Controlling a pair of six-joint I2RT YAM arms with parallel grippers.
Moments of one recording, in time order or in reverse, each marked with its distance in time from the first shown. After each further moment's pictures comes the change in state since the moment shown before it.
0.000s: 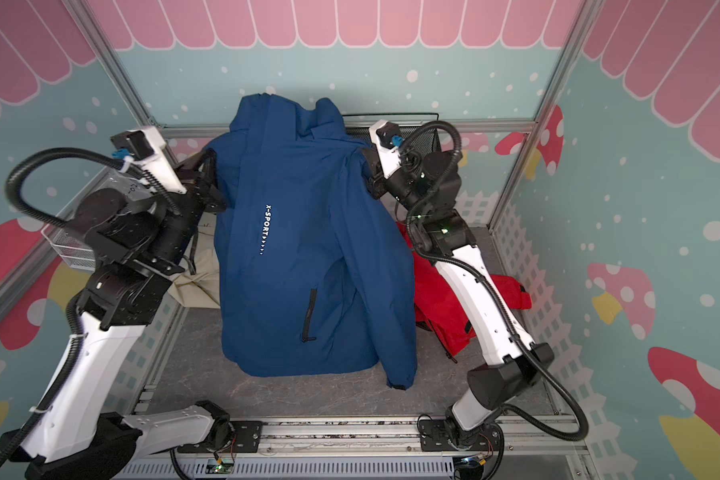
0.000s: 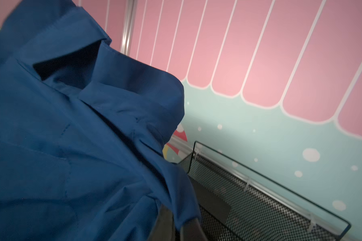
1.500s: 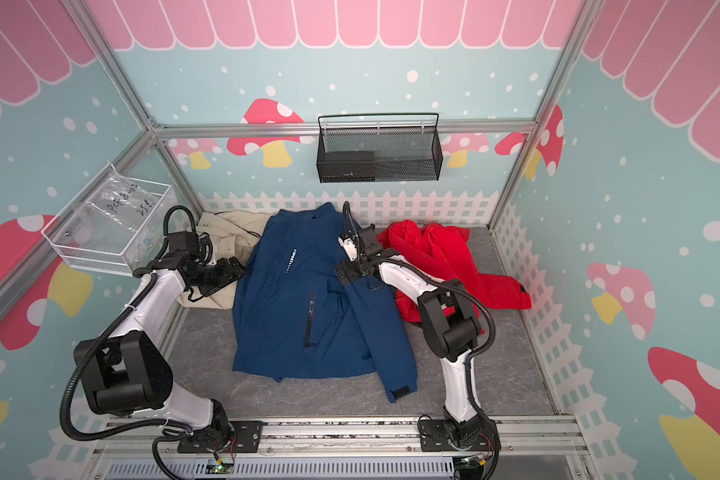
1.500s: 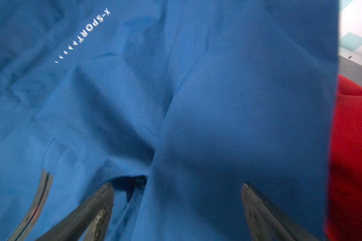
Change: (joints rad) left arm 0.648 0.288 -0.508 -0.476 0.612 -0.201; right arm 0.145 0.396 -0.298 -0.307 0.183 0.179
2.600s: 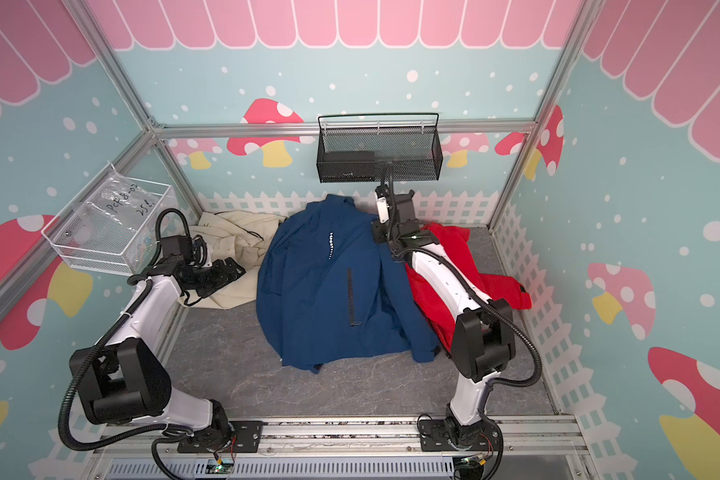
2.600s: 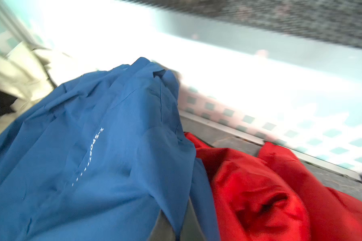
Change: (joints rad) left arm 0.025 -0.048 -0.048 0.069 0.040 0.010; right arm -0.211 -0.267 0.025 0.077 0.095 -0.008
